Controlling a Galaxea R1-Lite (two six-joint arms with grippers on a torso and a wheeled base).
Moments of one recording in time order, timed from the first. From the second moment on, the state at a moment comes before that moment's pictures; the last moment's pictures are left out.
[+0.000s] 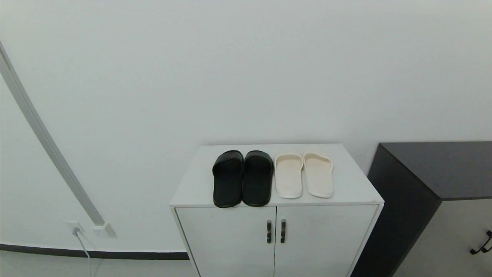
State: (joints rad) left arm 0.00 0.00 0.00 0.00 0.00 0.00; right arm 0.00 0.01 -0.05 0.00 0.02 0.03
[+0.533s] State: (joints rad) left arm 0.00 0.00 0.00 0.00 0.00 0.00; right arm 0.06 0.36 -0.19 0.00 0.25 -0.04
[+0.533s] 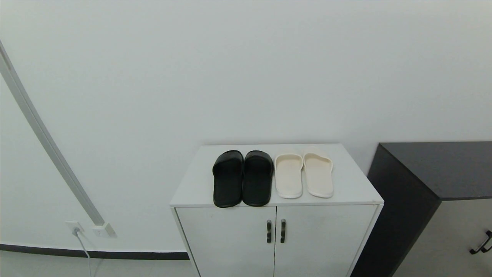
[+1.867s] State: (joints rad) left arm 0.00 0.00 0.00 0.00 0.00 0.00; right arm 0.79 1.77 -0.92 -0.46 -0.61 0.36
